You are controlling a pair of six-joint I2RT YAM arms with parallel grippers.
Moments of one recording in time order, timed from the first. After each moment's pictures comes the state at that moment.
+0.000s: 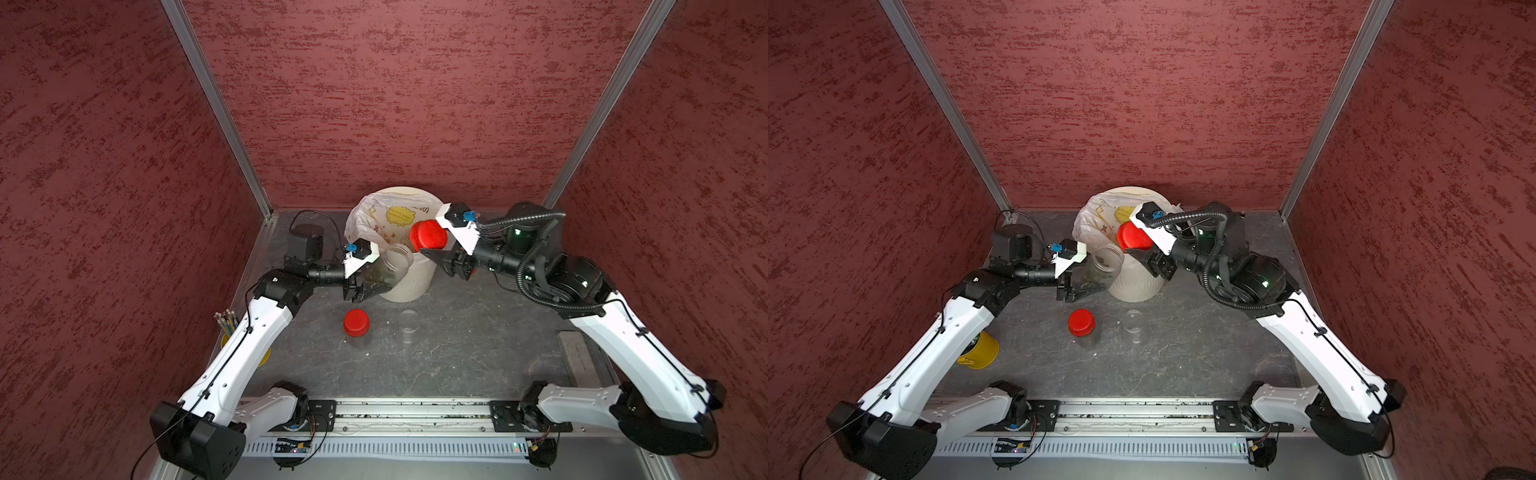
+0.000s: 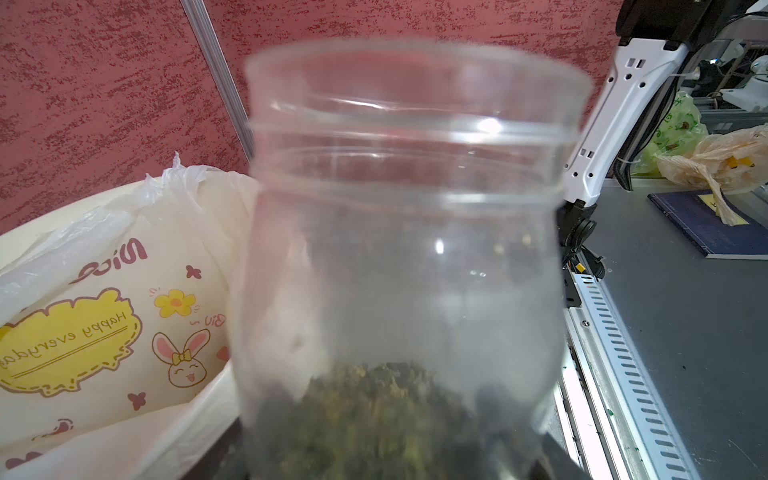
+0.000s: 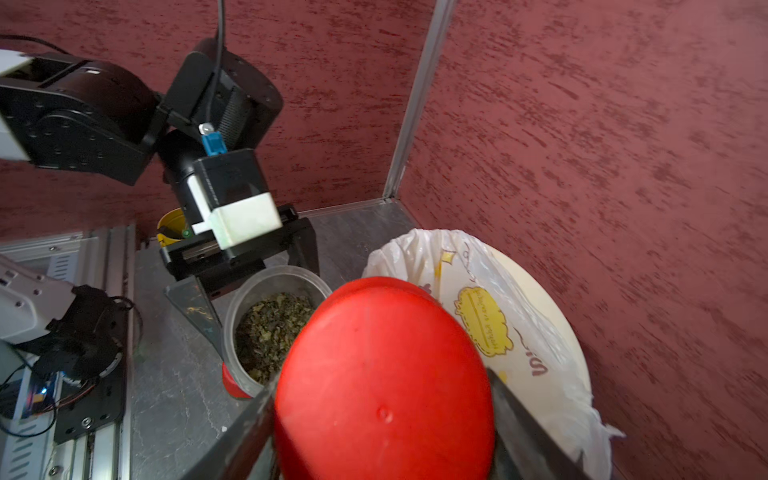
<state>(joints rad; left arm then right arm) -0.32 1.11 1.12 -0.53 0.99 0.55 0.76 1.21 1.64 -0.67 -0.15 -0.25</state>
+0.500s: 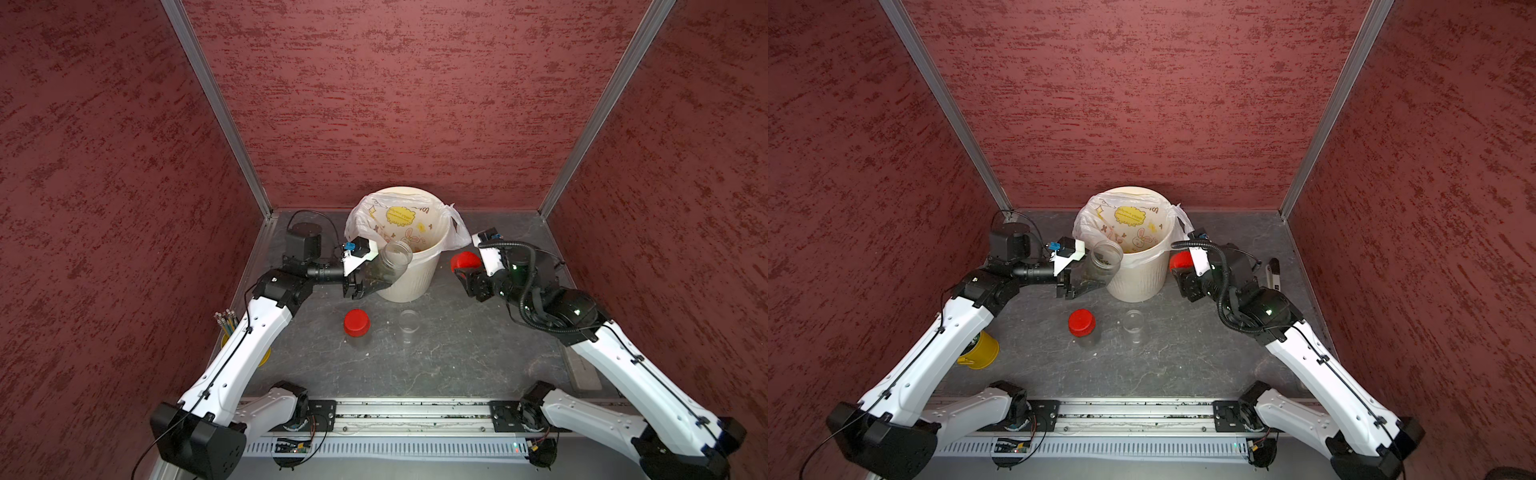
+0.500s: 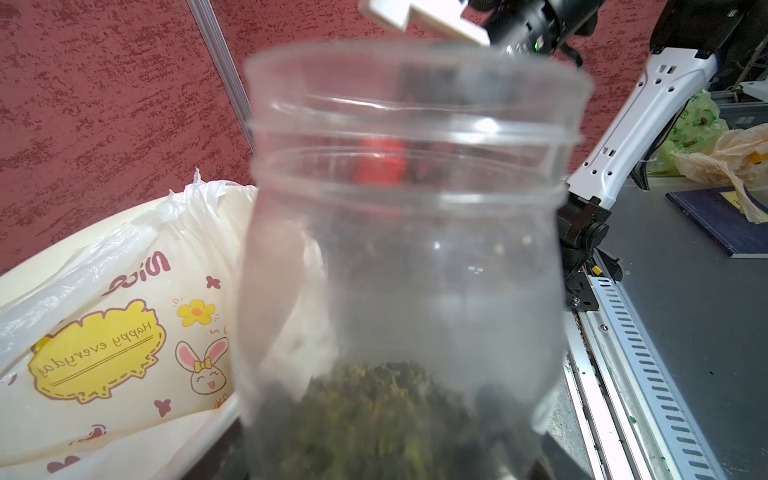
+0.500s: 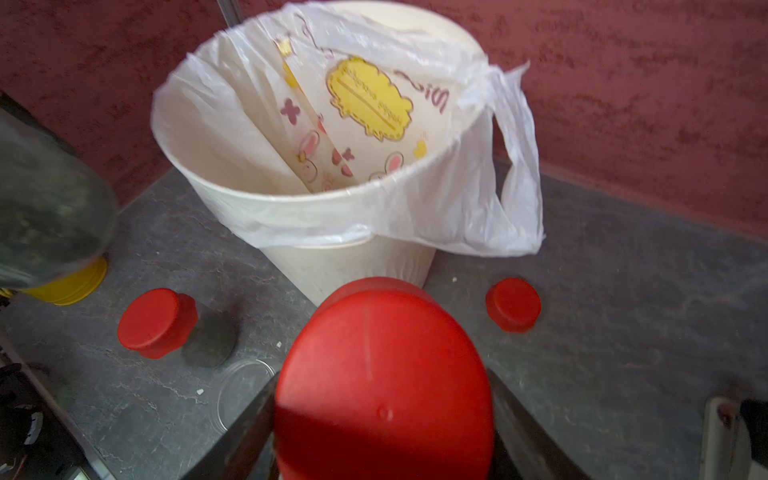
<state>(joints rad) -0.31 1.11 1.12 -0.48 0.99 0.55 0.62 0.97 1.11 -0.68 0.08 0.17</state>
